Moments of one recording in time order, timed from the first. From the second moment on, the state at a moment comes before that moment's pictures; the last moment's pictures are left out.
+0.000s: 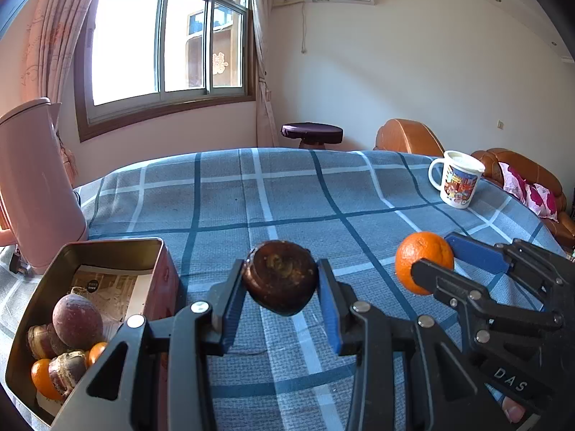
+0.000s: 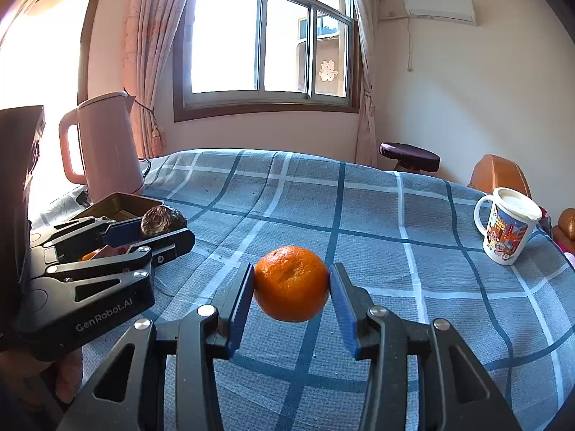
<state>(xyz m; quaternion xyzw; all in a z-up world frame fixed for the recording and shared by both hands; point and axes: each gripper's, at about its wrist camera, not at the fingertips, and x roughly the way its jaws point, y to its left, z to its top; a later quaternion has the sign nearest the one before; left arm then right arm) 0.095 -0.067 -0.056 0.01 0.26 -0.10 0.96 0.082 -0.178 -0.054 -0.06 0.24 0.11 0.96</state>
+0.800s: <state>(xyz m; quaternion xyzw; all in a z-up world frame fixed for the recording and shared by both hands) 0.072 -0.062 -0.050 0.01 0.22 -0.08 0.97 0.056 -0.177 -0.046 -0.07 0.19 0.12 0.97</state>
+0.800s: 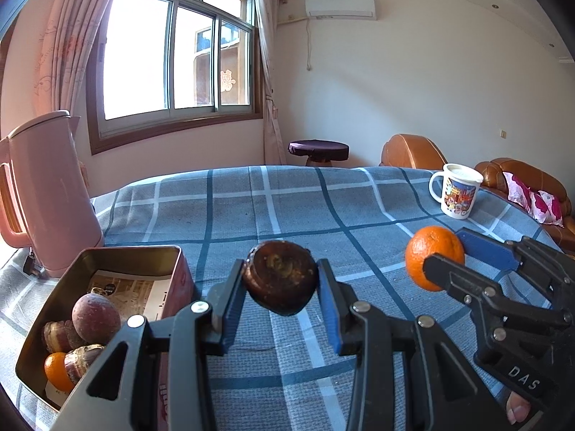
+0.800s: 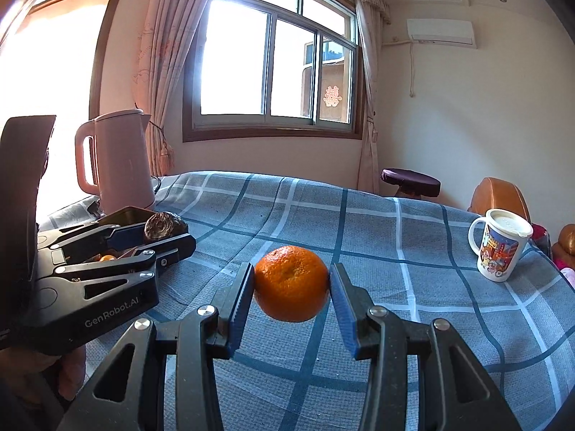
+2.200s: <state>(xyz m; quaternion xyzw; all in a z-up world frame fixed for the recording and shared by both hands) 0.045 0.009 -0.025 -0.01 0.19 -0.01 0.98 0.055 -0.106 -0.020 -0.08 0.17 0.21 0.96</state>
